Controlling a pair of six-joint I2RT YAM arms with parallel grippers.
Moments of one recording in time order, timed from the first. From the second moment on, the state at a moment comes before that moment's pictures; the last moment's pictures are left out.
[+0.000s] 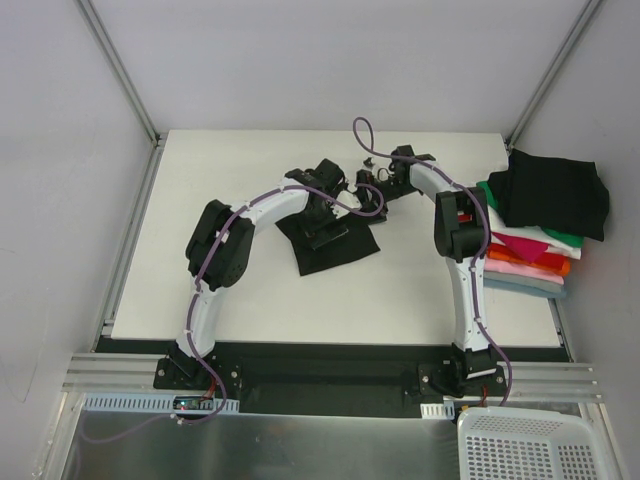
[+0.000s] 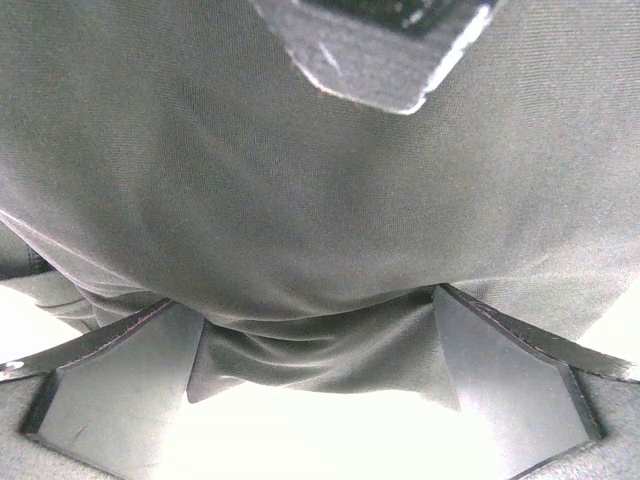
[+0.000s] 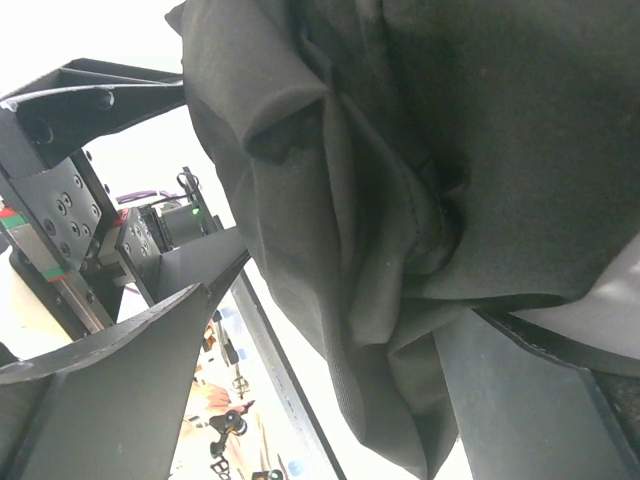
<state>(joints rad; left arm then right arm) -0.64 2.16 1.73 -0.84 0.05 0.49 0.25 2.46 1.97 -0.91 -1.05 0.09</state>
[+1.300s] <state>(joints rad) -0.64 2.20 1.77 -0.87 0.02 0.48 0.37 2.46 1.91 -0.98 -0.97 -0.04</state>
